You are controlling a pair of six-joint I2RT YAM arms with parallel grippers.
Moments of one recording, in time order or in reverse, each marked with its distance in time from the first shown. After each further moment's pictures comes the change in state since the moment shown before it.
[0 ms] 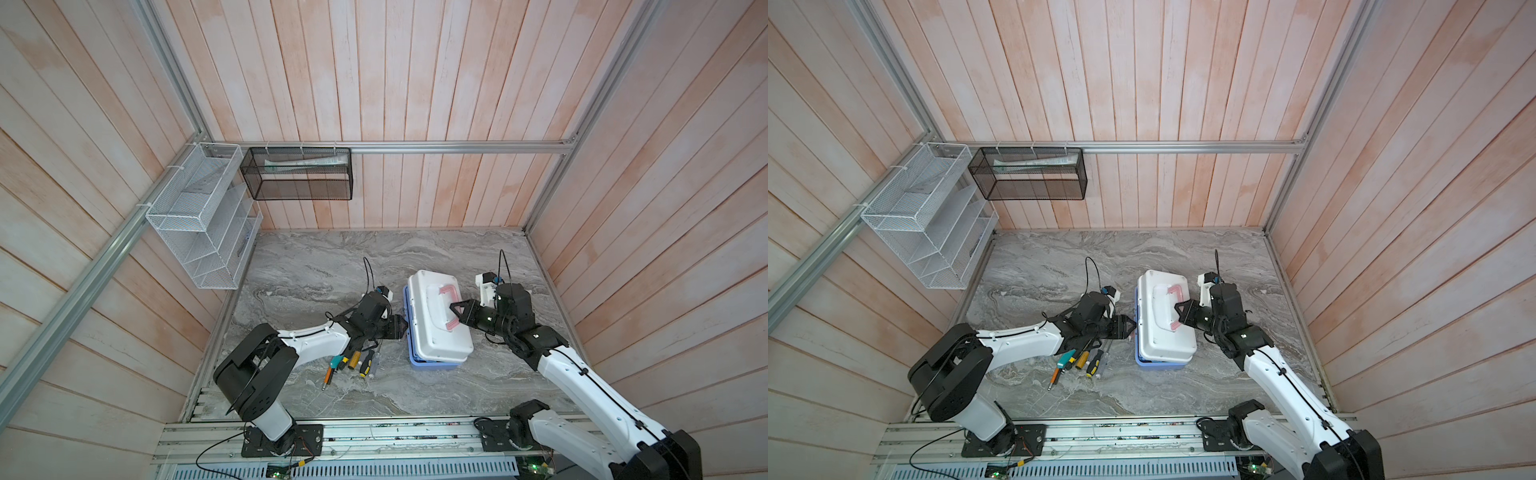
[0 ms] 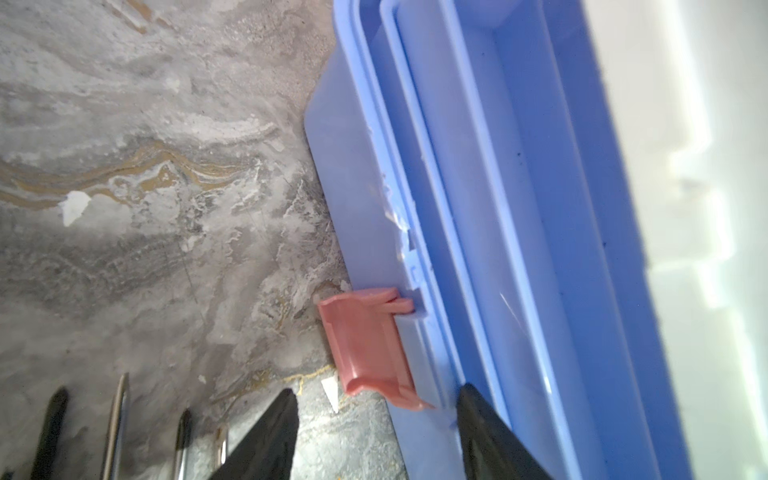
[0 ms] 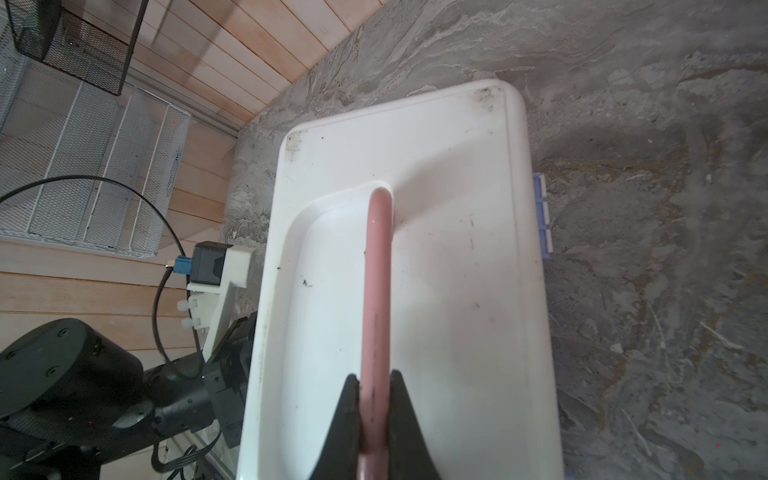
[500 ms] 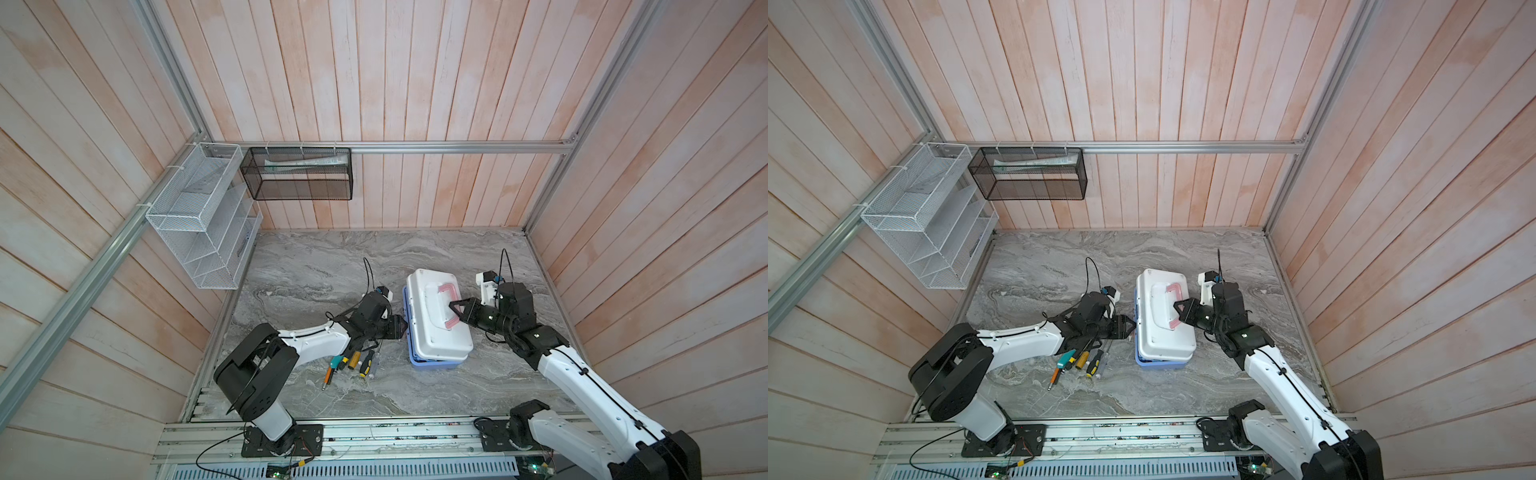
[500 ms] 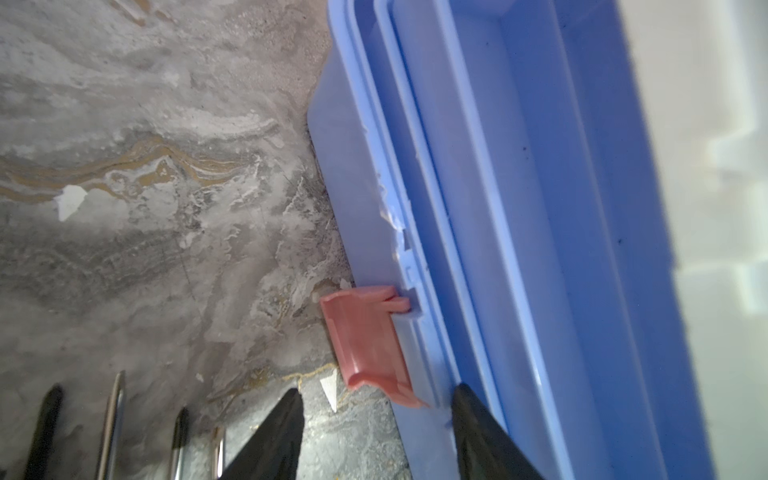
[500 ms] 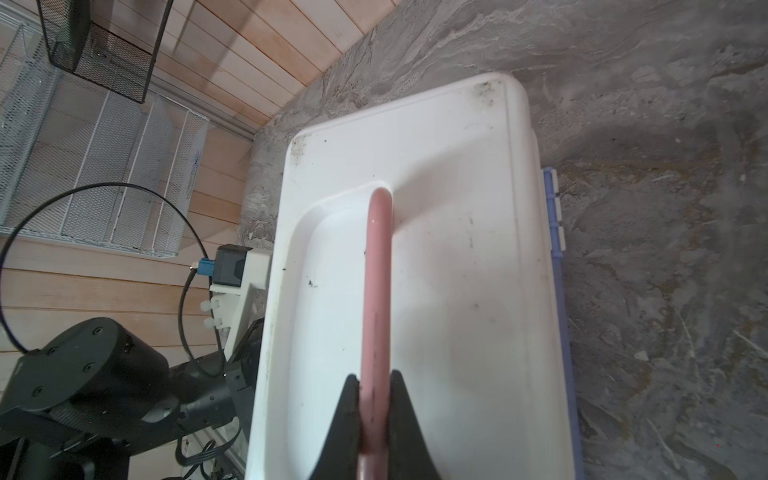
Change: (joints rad) left arm -0.001 0.003 0.004 -0.012 -0.003 -0.011; right arm -0.020 0.000 -0.002 0.033 -0.055 0.026
